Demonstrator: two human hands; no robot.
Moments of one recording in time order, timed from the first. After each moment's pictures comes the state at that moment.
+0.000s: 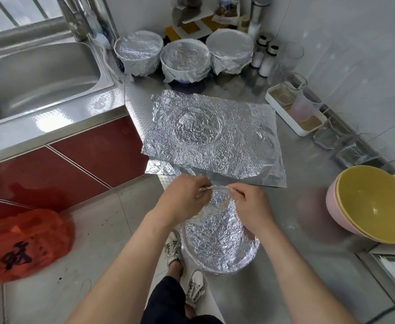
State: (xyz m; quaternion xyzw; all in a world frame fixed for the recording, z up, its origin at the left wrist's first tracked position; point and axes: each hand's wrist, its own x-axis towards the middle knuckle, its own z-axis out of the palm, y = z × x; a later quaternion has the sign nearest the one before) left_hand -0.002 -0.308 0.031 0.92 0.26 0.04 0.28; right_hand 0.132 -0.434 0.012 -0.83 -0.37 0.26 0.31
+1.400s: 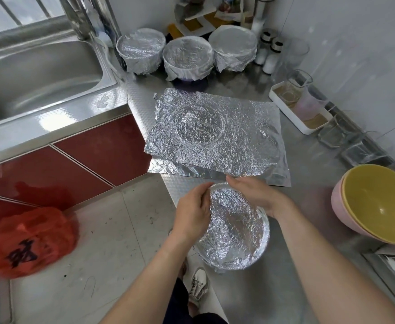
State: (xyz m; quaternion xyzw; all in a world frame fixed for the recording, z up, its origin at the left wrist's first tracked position) left_hand -0.003 -0.351 0.002 0.76 0.43 0.16 0.46; right_hand 0.166 -0.406 0.027 -0.72 -0.29 0.56 0.28
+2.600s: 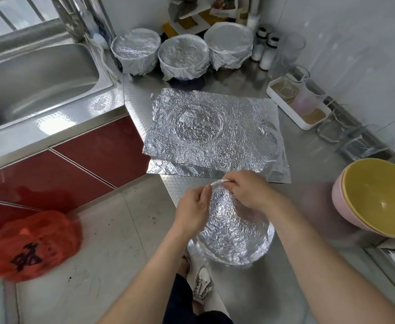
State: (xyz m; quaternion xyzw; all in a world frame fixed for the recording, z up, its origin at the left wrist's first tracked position) left_hand 0.001 -0.342 0.001 0.71 0.45 0.07 0.53; right_hand 0.159 -0.397 0.029 -0.79 -0.50 0.34 0.13
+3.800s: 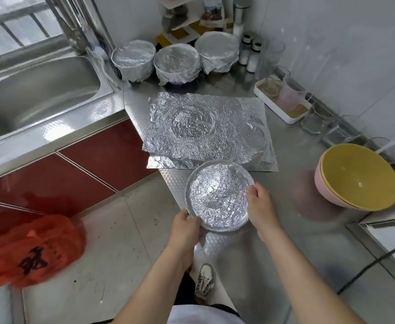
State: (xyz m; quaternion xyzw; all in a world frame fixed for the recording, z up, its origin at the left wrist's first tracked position) left_hand -0.041 -0.412 0.035 0.40 0.59 0.08 0.70; right_hand 0.109 -0.478 0.016 -0.80 -0.14 0.31 0.49
